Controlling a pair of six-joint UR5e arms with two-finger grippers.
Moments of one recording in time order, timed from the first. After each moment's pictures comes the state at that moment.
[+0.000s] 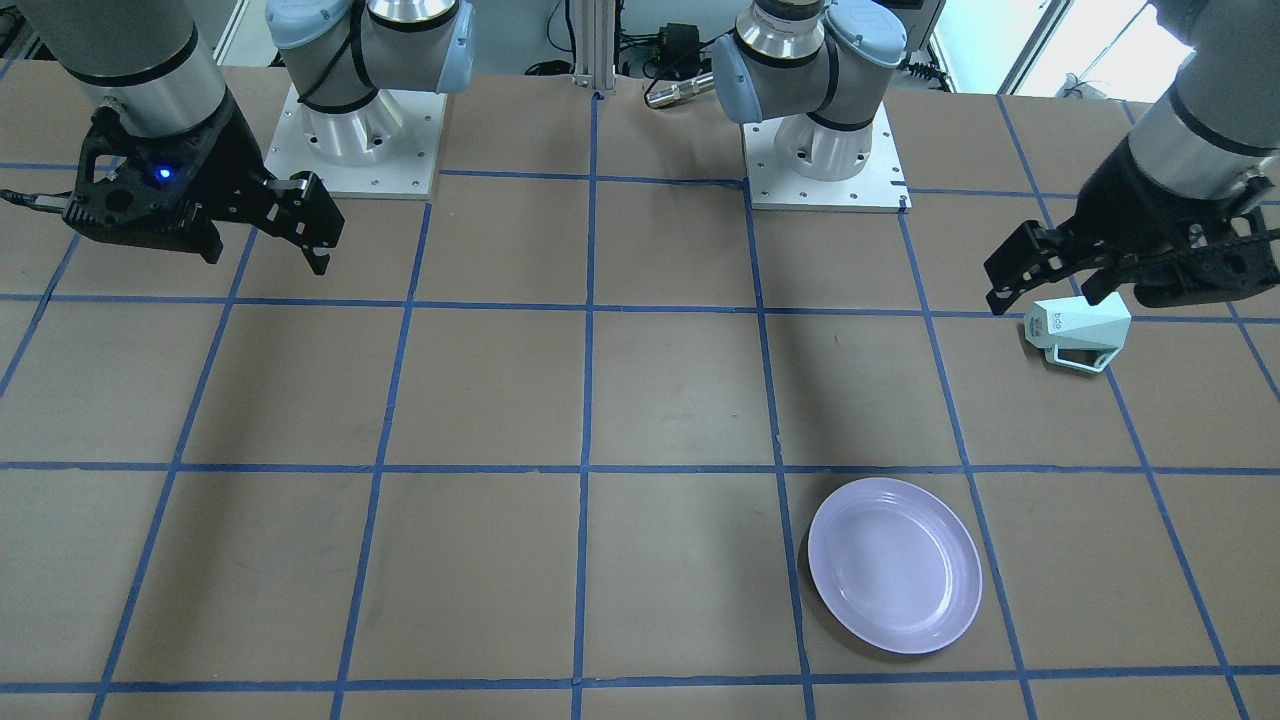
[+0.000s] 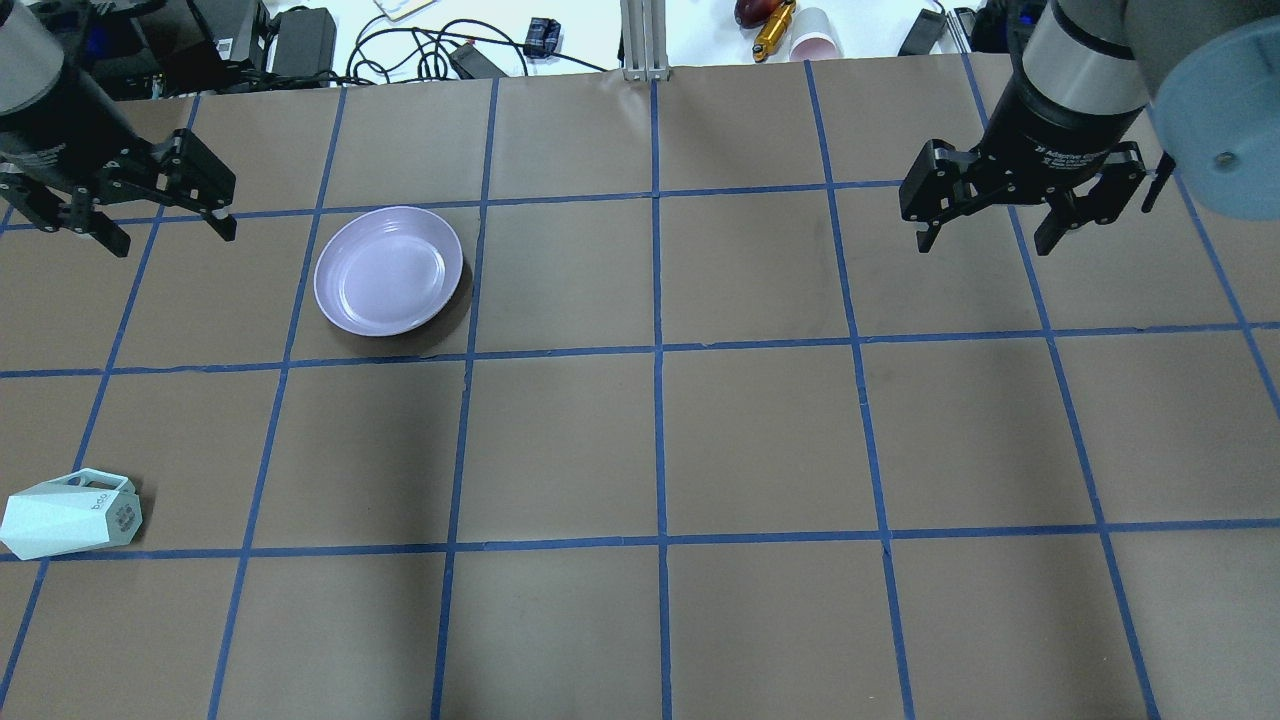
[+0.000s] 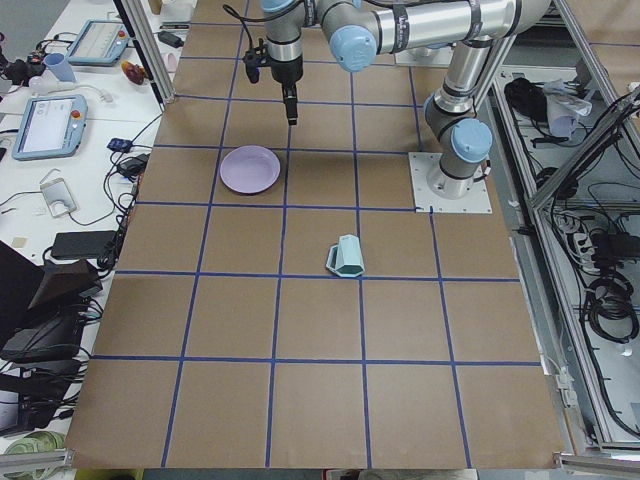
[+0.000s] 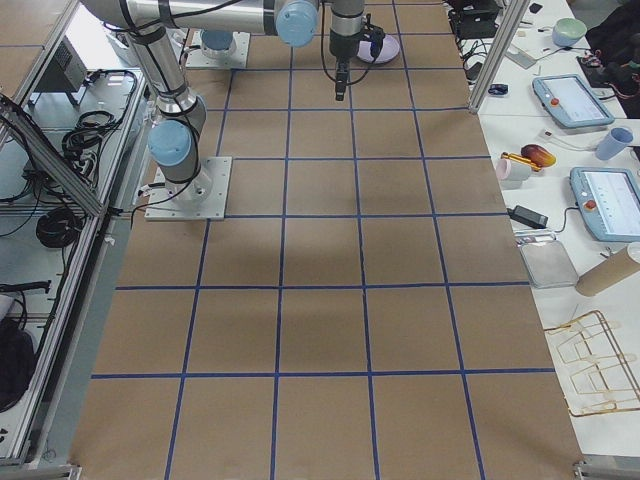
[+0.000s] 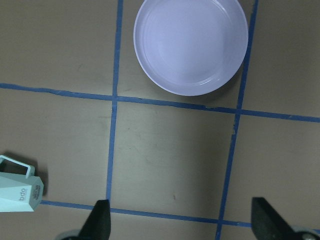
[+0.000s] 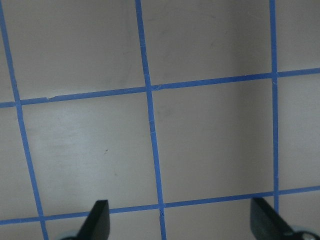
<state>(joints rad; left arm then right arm) -1.24 -1.62 -1.54 -1.58 1.59 0.20 1.52 -1.59 1.63 -1.60 -1.59 0.04</state>
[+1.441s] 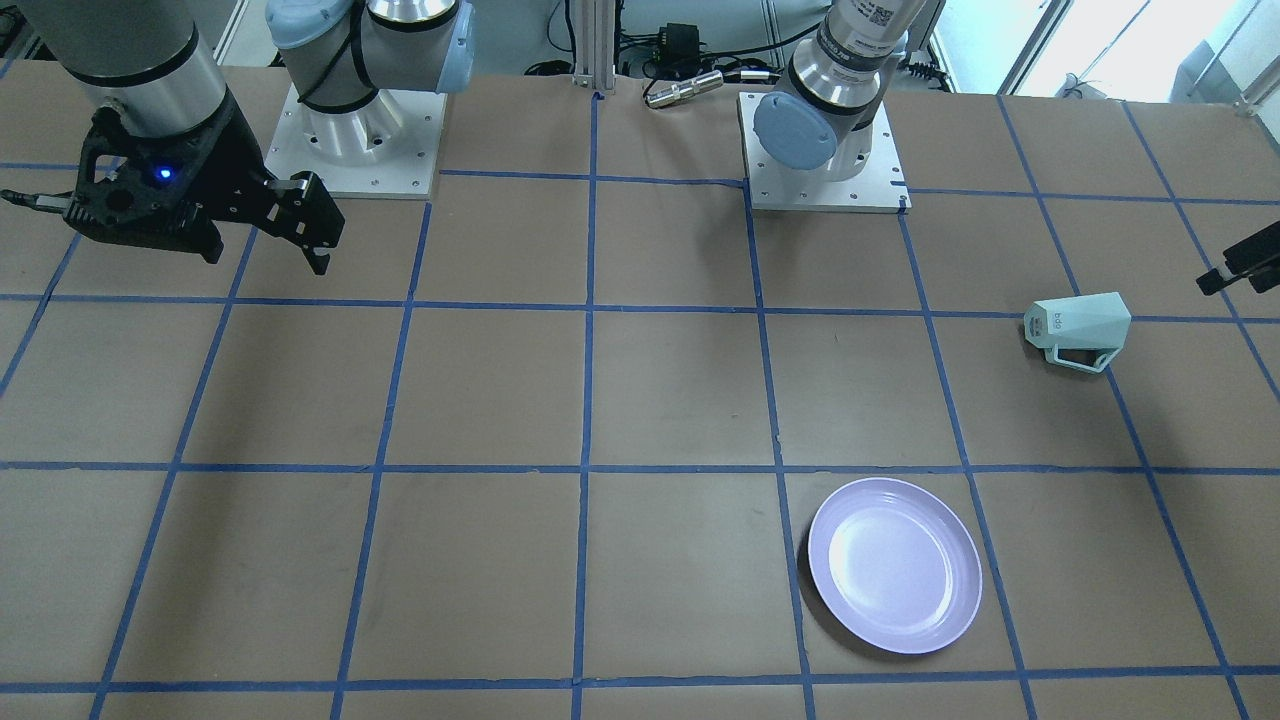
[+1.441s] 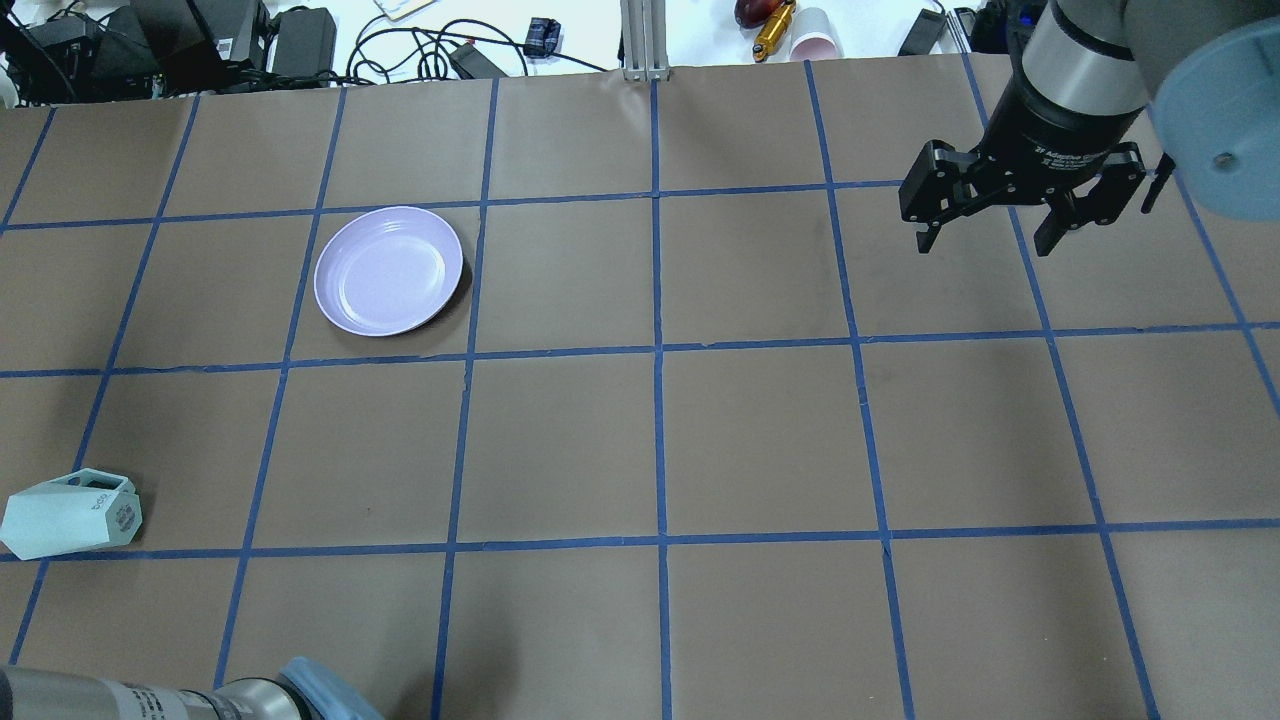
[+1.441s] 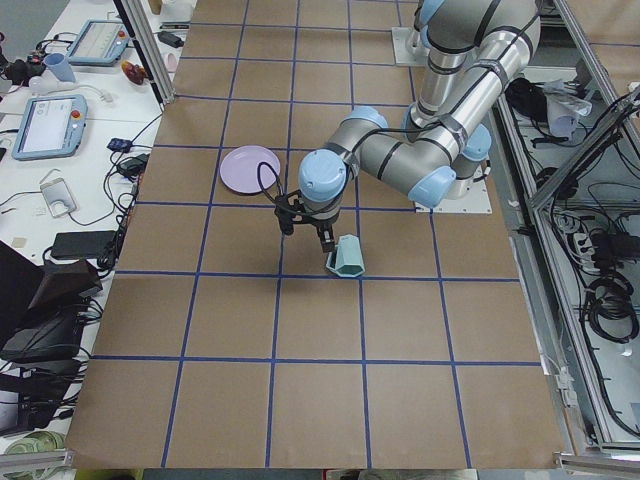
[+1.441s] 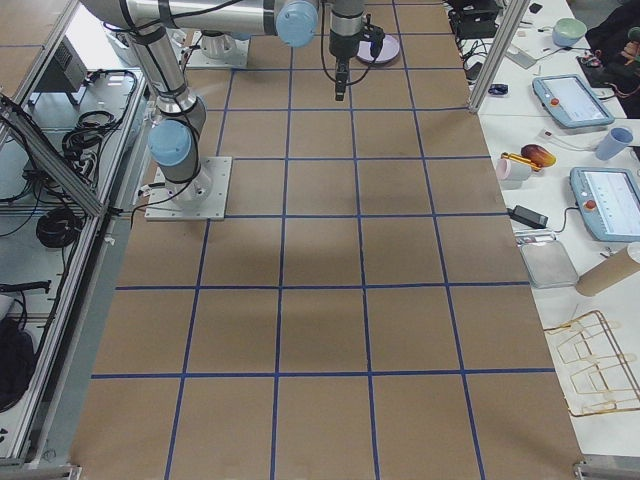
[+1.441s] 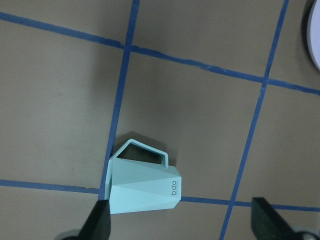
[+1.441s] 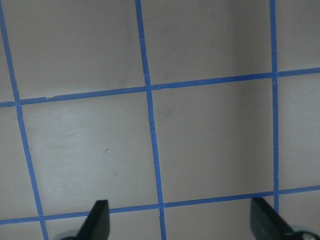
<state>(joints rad) -0.60 -1.79 -1.57 -1.59 1.46 0.77 1.52 -1.59 1.63 -1.60 -1.59 0.04</state>
